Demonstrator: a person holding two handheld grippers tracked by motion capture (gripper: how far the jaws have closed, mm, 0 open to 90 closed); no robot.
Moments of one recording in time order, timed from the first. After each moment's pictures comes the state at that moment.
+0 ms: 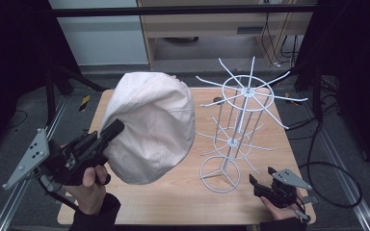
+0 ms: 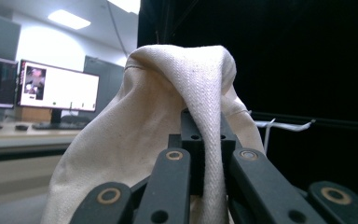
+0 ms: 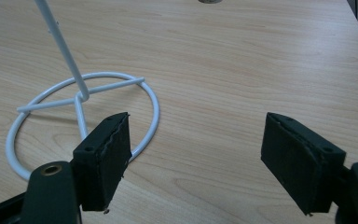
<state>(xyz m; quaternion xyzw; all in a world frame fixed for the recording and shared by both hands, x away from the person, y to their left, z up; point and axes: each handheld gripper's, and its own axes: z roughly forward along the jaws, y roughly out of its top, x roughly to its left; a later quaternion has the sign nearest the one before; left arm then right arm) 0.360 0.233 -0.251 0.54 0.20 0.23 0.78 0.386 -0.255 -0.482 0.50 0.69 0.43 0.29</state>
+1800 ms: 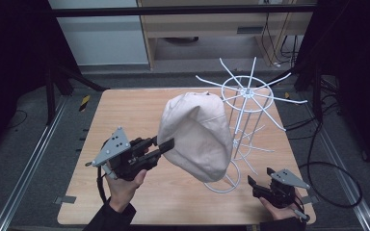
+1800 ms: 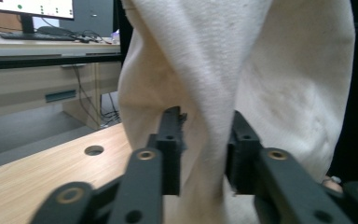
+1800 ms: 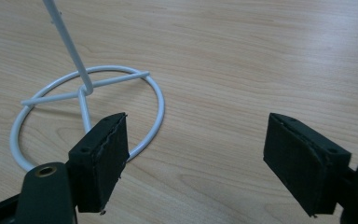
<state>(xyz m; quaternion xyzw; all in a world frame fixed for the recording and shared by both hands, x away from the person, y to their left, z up) 0.402 0.165 -0.311 0.69 0.24 0.17 0.66 0.387 -0.254 -0.486 0.50 0.70 0.43 0.28</state>
